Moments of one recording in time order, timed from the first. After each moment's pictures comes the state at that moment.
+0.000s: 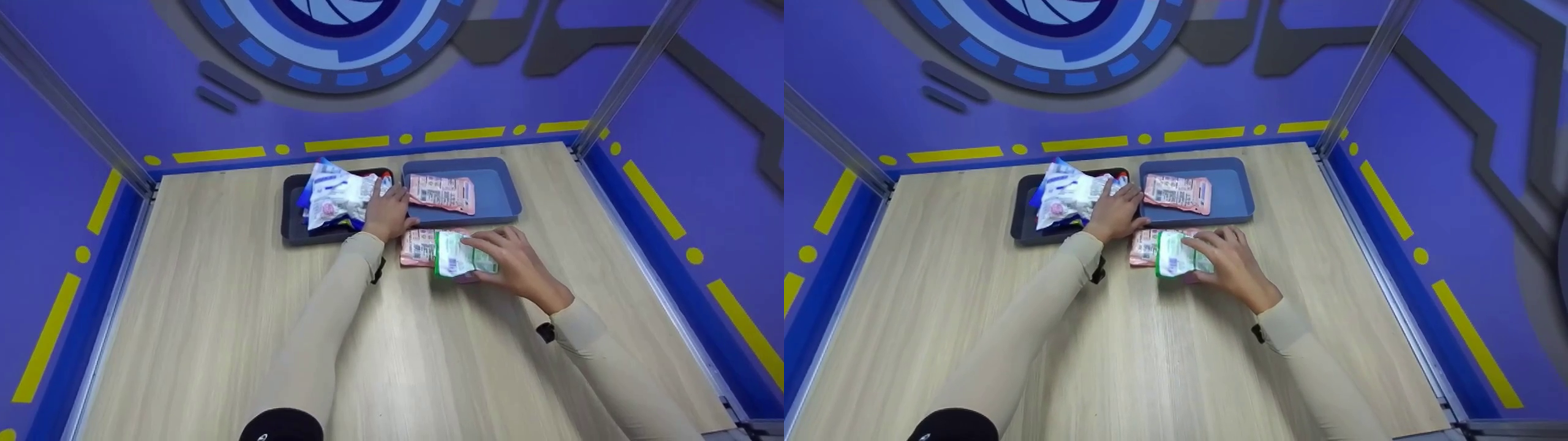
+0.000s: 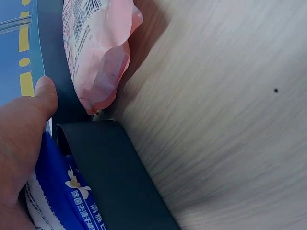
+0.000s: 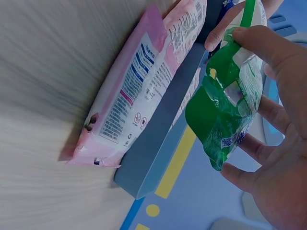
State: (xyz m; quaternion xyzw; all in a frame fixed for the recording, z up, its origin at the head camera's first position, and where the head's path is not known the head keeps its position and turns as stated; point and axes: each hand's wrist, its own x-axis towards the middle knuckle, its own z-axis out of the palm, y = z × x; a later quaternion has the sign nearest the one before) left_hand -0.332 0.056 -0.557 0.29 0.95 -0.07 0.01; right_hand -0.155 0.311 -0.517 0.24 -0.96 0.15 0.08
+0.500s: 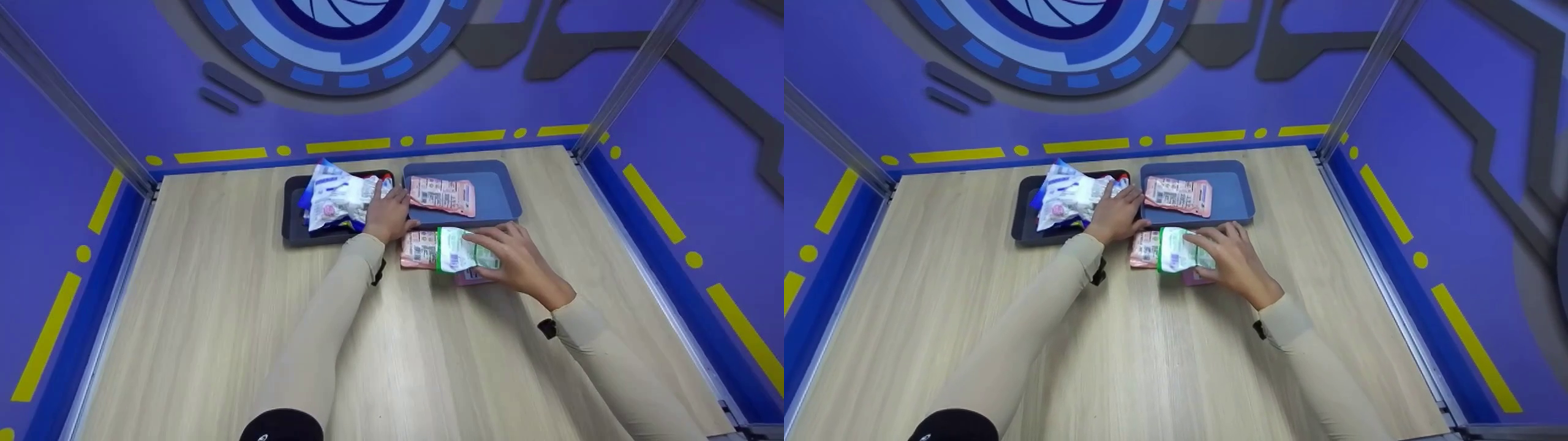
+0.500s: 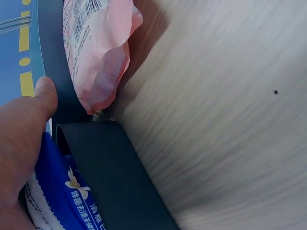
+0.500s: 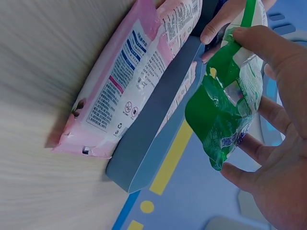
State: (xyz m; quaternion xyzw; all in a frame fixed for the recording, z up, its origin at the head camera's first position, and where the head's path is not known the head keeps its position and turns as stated) left_hand -0.333 0.056 -0.559 0.29 0.95 -0.08 0.01; right_hand -0.164 0.315 -0.512 0.27 -0.95 0.13 0.12
